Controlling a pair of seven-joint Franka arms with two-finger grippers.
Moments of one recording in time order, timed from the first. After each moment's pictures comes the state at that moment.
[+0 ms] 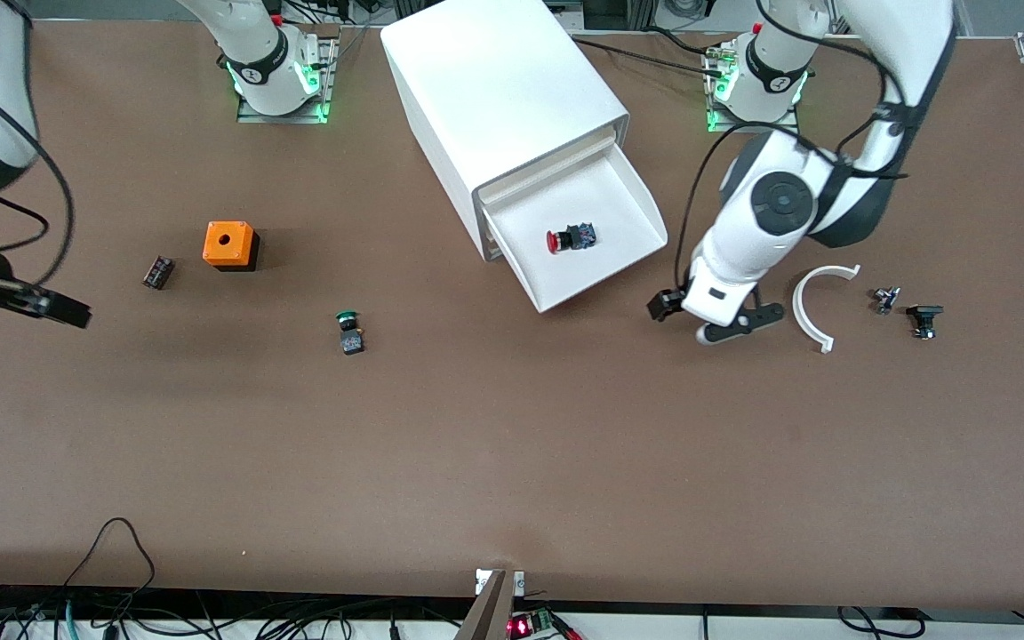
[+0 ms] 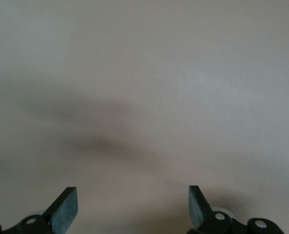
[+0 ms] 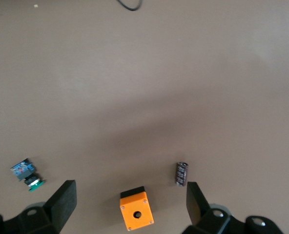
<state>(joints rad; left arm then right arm) -0.07 0.33 -0.37 -2.02 0.07 2.34 -0.85 0.01 0.26 -0.07 -1.44 -0.11 1.67 0.22</state>
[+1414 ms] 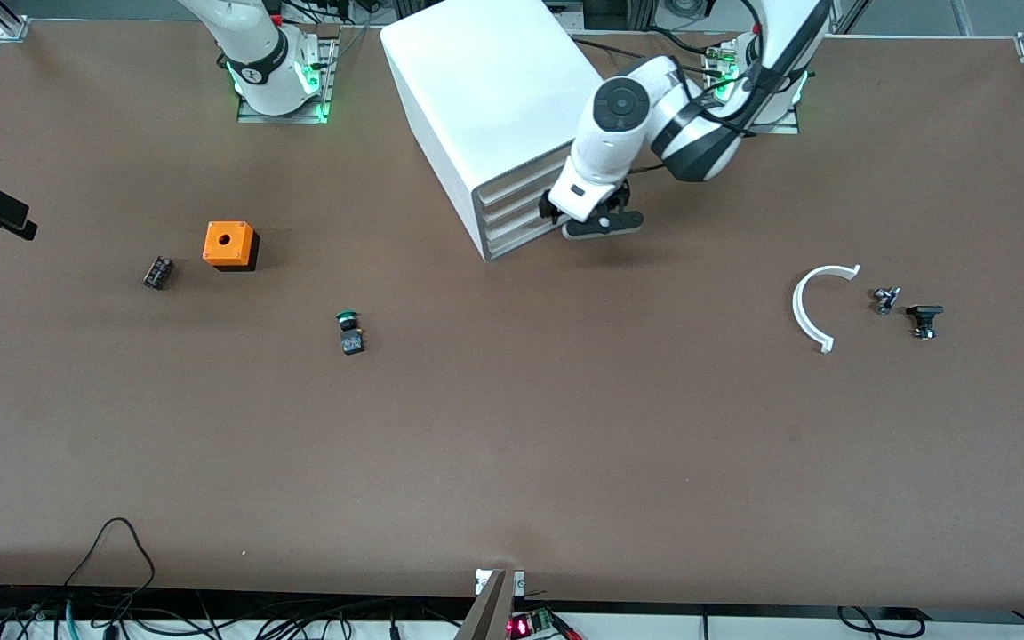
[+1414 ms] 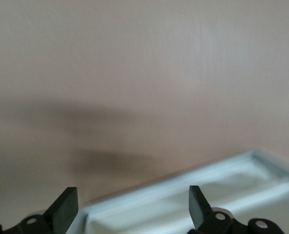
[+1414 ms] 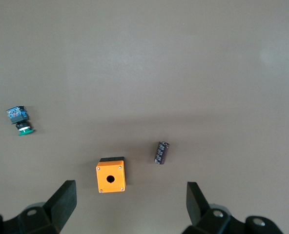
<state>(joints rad) -0.07 0.25 -0.67 -2.18 0.07 2.39 -1.04 0.00 0.02 -0.15 -1.67 -0.05 1.68 -0.09</state>
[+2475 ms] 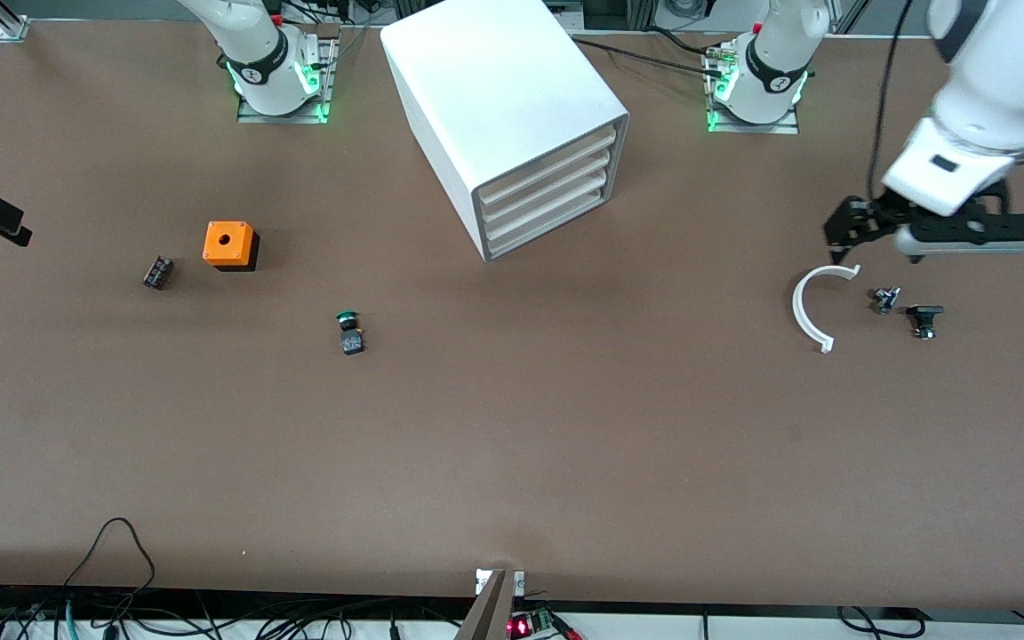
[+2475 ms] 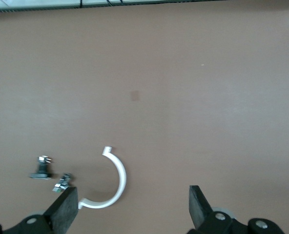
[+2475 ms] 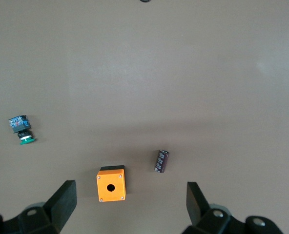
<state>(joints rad) 0.09 -0.10 -0.20 -1.89 0.08 1.95 -0.11 0.00 0.02 -0.16 -1.67 -0.05 1.71 -0.09</state>
